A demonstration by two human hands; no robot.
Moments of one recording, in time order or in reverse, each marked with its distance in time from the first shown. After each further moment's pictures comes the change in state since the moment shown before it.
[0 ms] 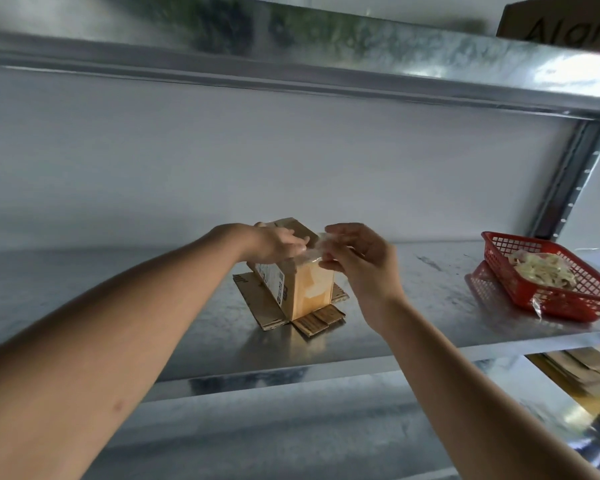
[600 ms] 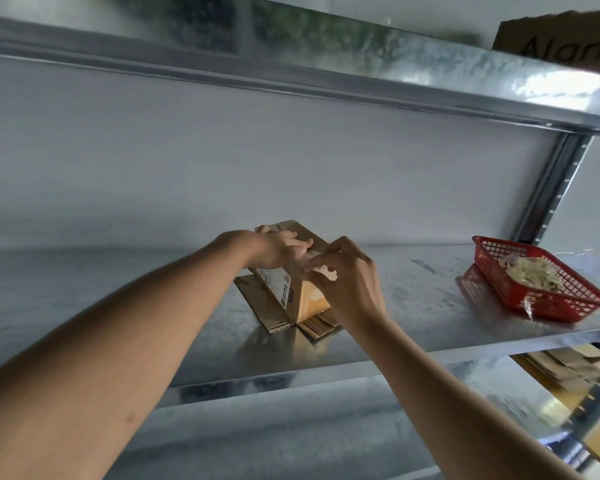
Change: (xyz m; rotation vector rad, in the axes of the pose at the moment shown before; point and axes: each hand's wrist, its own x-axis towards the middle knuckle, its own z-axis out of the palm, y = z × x) left_hand 0.010 -0.018 0.010 -0.155 0.030 0.012; right_hand -0.001 0.029 0.020 -1.027 0.013 -0.417
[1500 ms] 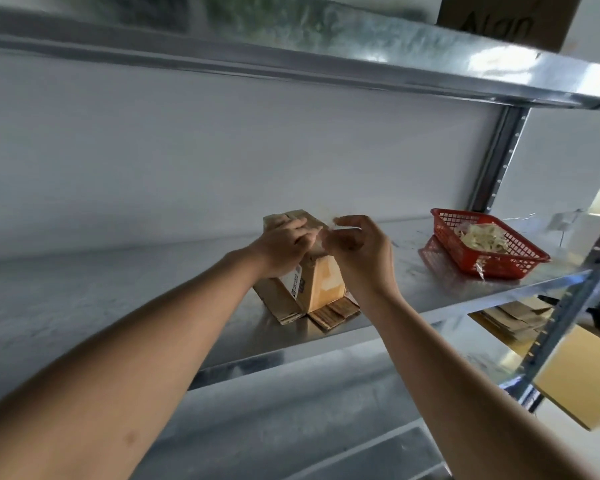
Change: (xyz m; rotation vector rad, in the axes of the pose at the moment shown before) left_hand 0.016 0.053 0.055 -0.069 0.254 0.350; right_hand -0.014 0.015 -0.051 0.445 0.196 0.477
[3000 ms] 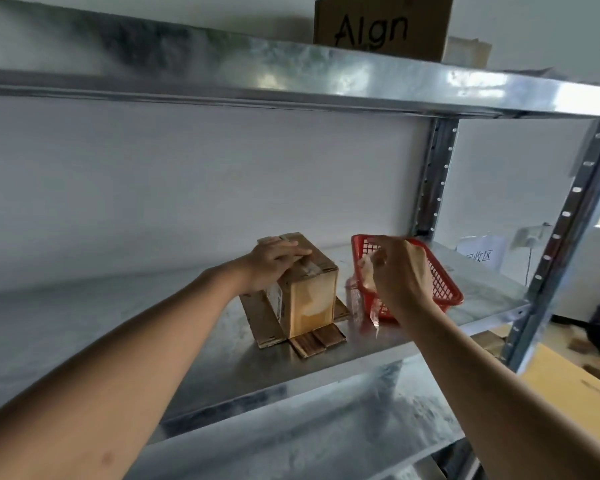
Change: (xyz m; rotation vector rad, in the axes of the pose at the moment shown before) left_hand 0.187 0.134 0.095 -0.207 -0.084 -0.009; right_hand 0.168 0.139 -0.253 -0.788 0.105 -0.088
